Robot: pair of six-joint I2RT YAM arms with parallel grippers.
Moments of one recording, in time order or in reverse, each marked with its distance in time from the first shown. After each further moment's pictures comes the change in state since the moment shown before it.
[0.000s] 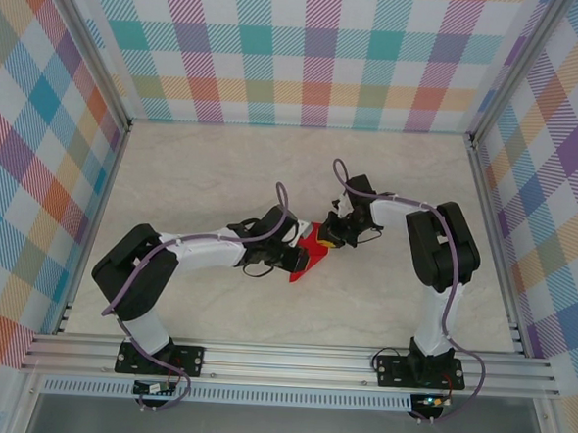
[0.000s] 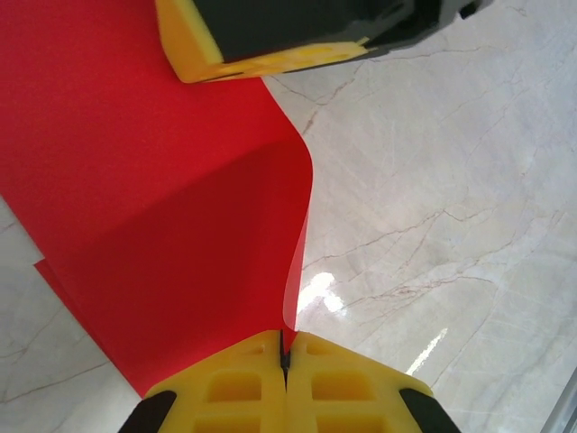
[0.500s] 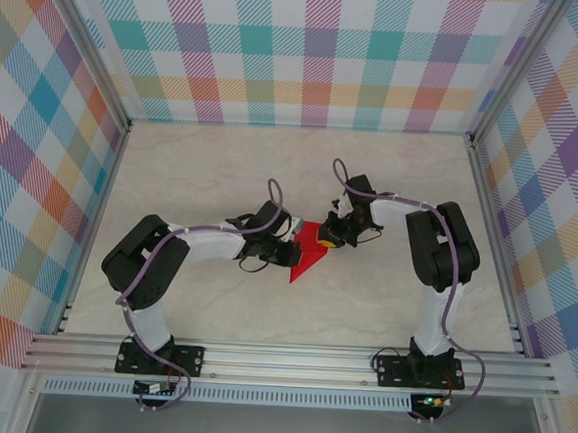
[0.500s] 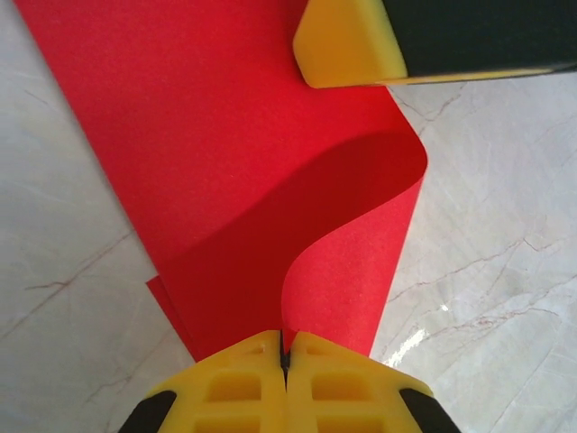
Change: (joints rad) left arm 0.084 0.081 0.005 0.019 0.040 -0.002; right arm 0.000 0.003 0.003 -0.003 0.000 -0.003
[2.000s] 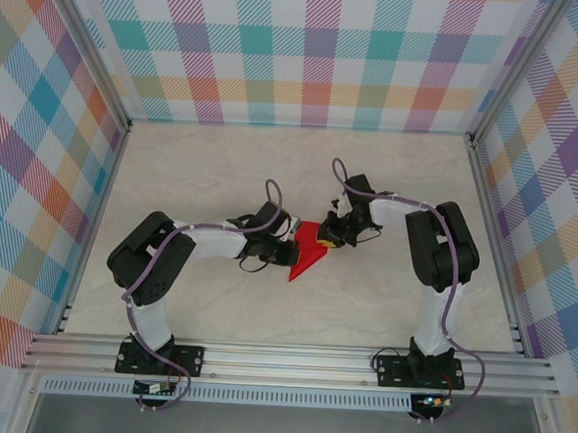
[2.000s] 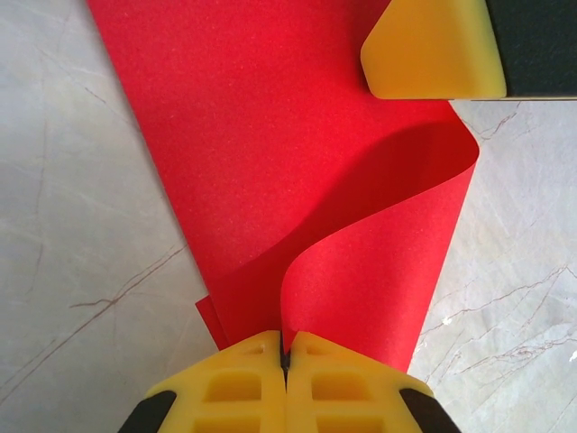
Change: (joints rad) left arm 0.013 0.037 -0.005 0.029 -0.020 -0.038; right arm 0.005 0.000 0.013 -0.016 0.015 0.008
